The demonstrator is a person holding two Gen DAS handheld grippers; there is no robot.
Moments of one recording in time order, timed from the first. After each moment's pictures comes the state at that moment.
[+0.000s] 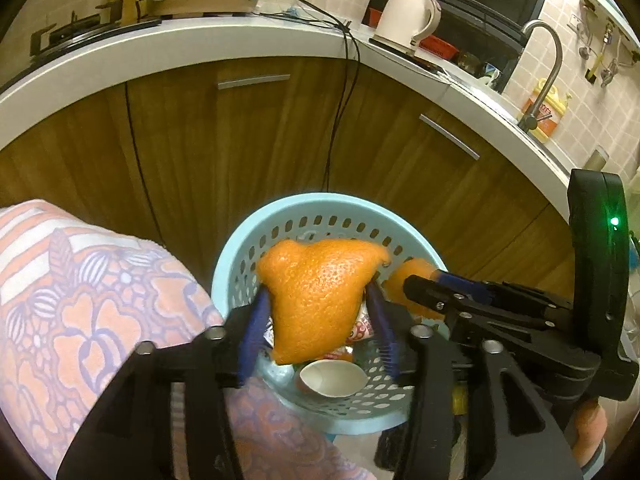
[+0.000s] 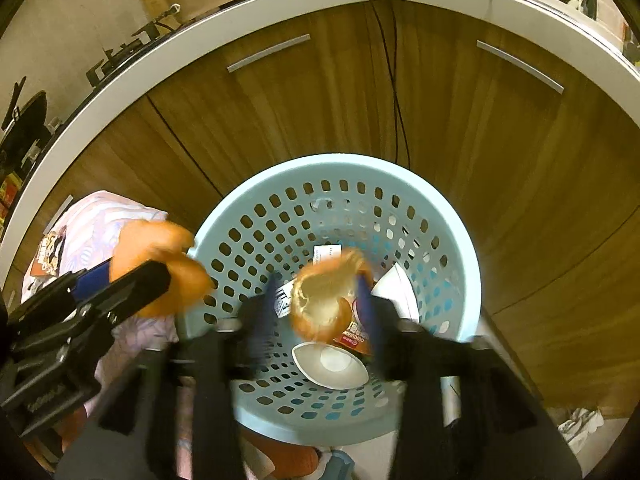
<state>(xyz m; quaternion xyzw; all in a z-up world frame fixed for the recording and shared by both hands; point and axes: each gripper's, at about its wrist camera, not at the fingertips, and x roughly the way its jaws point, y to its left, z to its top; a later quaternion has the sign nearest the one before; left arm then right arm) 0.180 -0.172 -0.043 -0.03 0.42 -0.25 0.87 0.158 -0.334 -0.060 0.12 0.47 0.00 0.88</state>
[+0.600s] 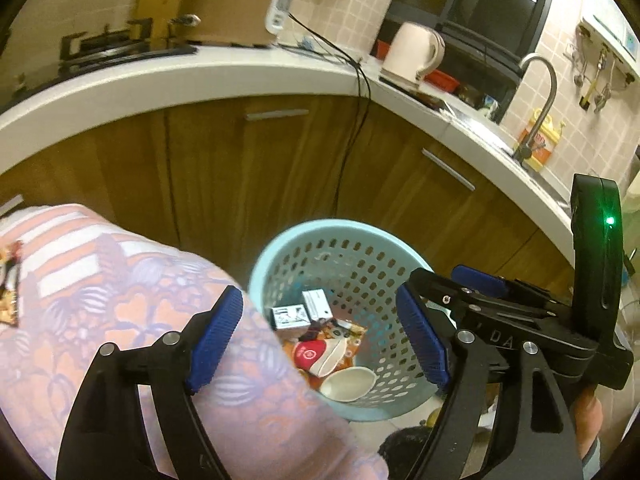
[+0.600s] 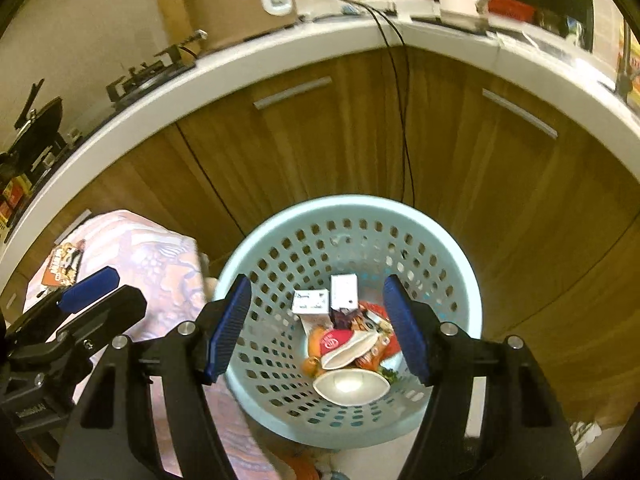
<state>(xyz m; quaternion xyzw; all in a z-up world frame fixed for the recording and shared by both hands) 0.155 -0.123 -0.014 -0.06 0.38 -0.24 0.89 0.147 -0.302 -0.019 0.10 0.41 0.00 0.91</state>
